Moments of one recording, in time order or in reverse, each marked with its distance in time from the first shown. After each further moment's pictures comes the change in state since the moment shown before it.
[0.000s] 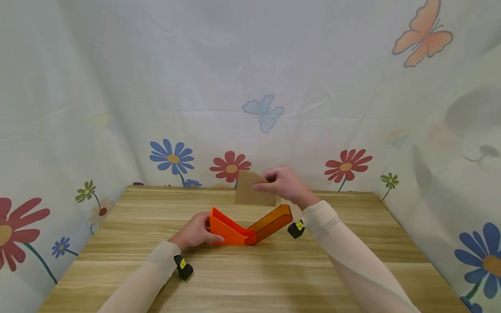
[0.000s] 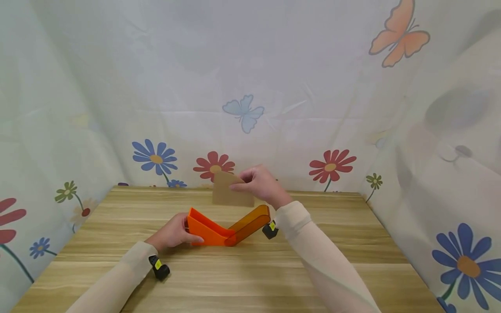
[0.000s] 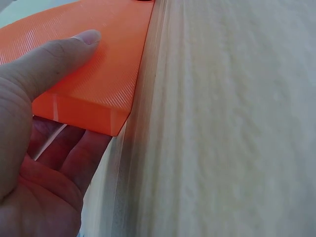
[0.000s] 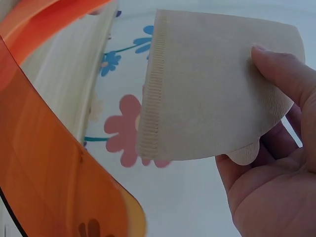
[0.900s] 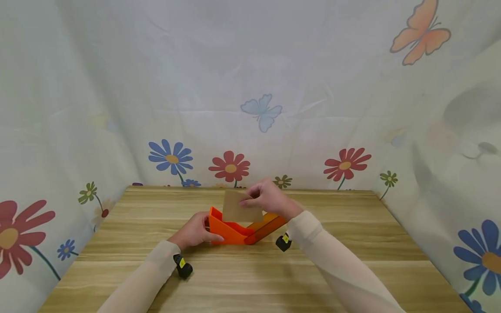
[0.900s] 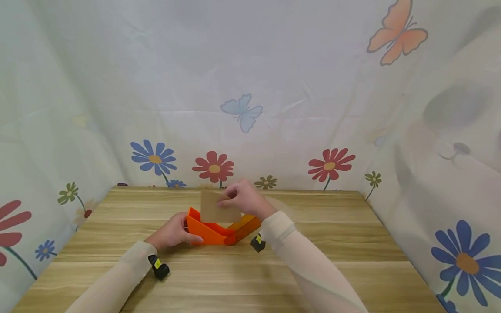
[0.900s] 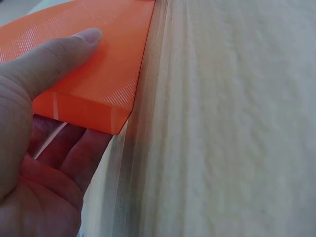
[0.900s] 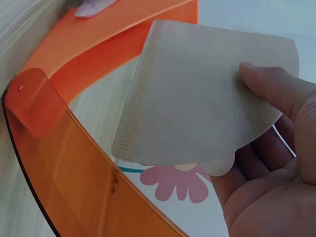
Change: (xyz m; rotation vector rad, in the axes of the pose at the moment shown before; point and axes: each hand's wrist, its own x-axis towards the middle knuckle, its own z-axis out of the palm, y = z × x) left_hand 0.002 -0.001 -0.002 0.022 -0.003 -0.006; right_hand 0.000 0.009 0.048 -0.029 -0.103 -0.062
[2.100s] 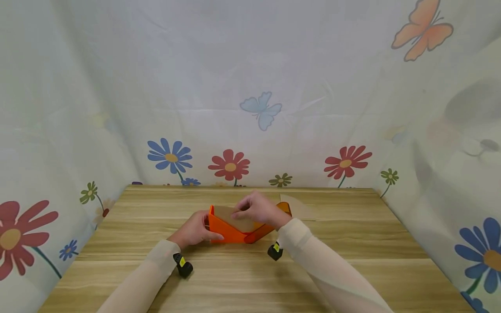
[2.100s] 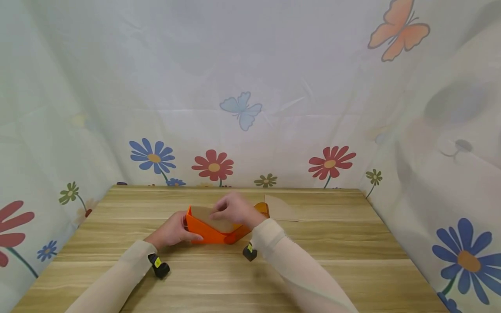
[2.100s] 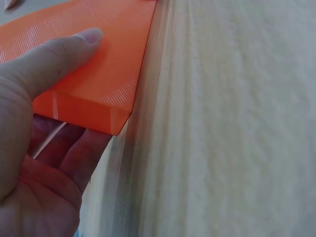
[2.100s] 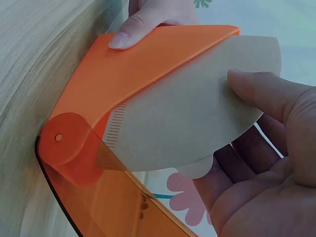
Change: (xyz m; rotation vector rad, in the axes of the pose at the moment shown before) left_hand -0.004 0.008 0.000 -0.010 -0.013 0.024; right_hand -0.002 0.004 0.035 0.001 -0.095 0.093
